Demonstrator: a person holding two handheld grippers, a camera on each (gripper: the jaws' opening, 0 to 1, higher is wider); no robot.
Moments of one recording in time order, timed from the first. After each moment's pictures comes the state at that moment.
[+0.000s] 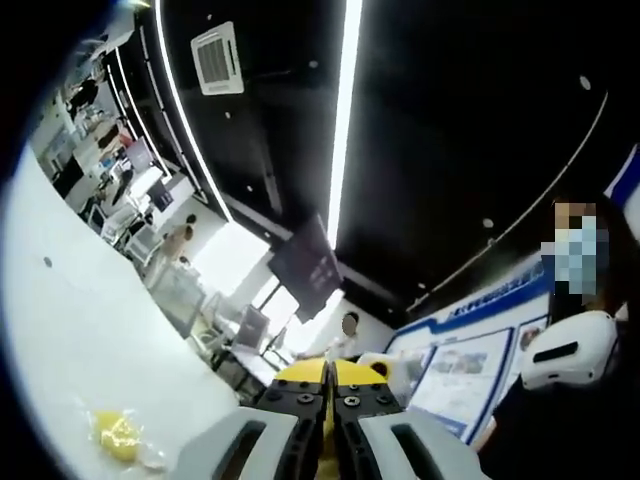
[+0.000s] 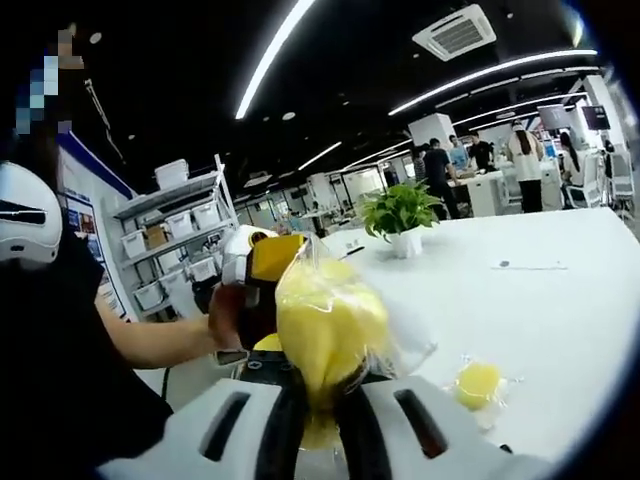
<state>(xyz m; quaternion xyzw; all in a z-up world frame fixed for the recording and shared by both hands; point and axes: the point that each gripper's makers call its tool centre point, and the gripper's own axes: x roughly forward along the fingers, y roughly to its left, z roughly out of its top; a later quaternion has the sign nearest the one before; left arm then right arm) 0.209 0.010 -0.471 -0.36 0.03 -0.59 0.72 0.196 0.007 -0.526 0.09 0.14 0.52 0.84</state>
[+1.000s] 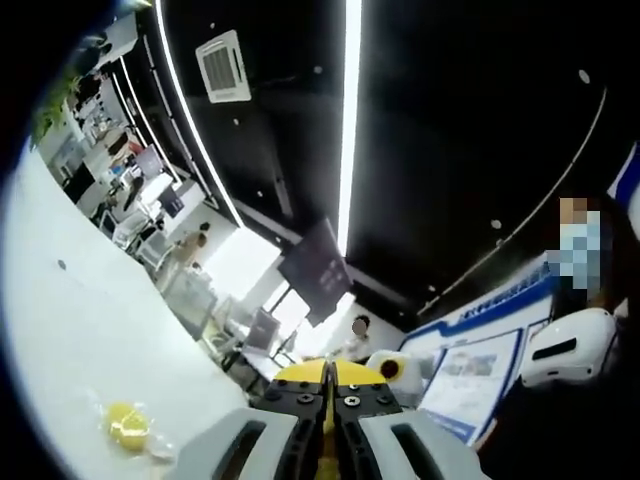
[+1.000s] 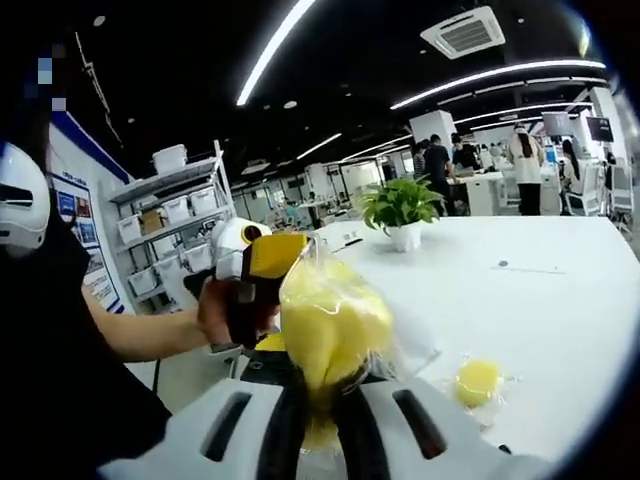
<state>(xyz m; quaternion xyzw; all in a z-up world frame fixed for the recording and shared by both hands) 0.198 0.025 -0.475 -0.36 0.02 -0.57 0.73 0.184 0.017 -0.530 0.03 0.13 0.51 0.85</state>
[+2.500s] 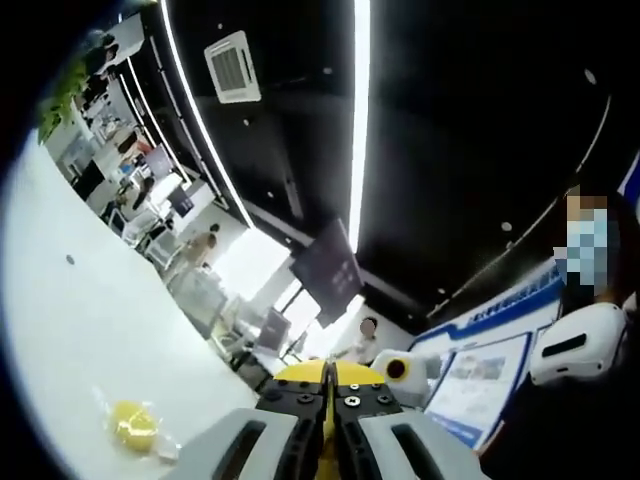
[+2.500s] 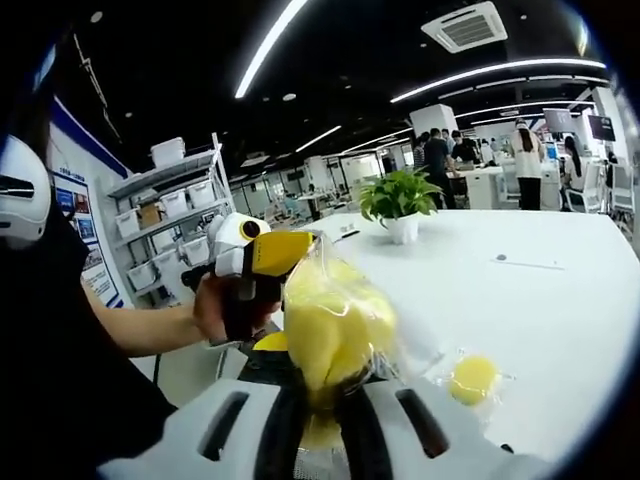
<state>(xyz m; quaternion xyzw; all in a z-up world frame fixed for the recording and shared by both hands) 0.217 0.023 -0.490 -0.37 0.03 -0.55 0.74 0.197 0.015 -0.545 0.06 0.16 0.51 0.84</state>
